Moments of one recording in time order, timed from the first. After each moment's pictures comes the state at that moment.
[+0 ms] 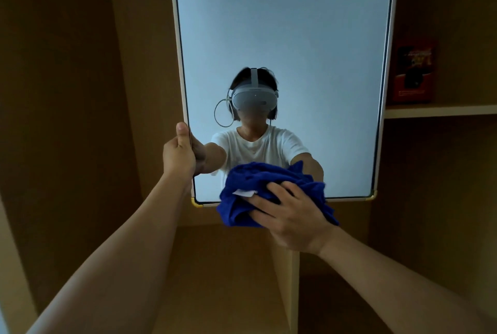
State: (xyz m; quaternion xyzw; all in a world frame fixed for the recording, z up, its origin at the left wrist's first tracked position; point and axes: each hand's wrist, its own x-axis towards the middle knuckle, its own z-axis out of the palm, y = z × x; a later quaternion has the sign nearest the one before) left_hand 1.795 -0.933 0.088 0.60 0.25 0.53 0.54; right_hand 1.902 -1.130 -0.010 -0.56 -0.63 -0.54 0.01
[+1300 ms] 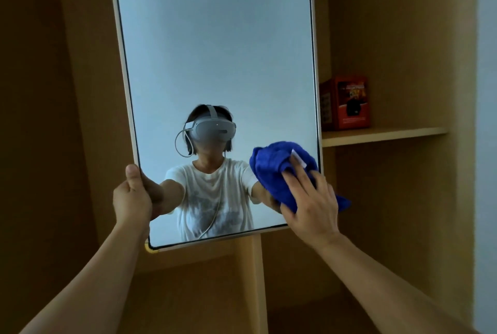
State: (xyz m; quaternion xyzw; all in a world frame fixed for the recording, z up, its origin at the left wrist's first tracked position) left_hand 1.797 -0.941 0.081 0.59 0.26 0.57 0.51; right_hand 1.950 -1.200 0.027 -0.71 -0.36 -0.56 0.24
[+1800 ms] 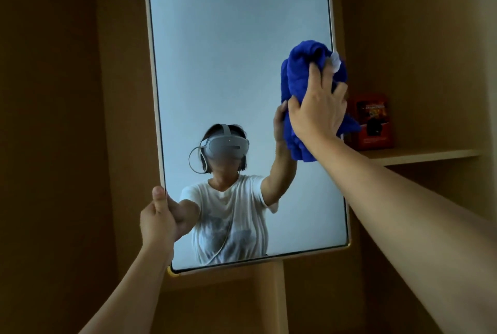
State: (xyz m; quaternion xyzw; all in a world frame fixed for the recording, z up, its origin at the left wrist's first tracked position) left_hand 1.796 -0.941 0.082 0.57 0.25 0.57 0.53; right_hand 1.938 -1.159 0.234 -0.71 -0.17 -0.59 0.36
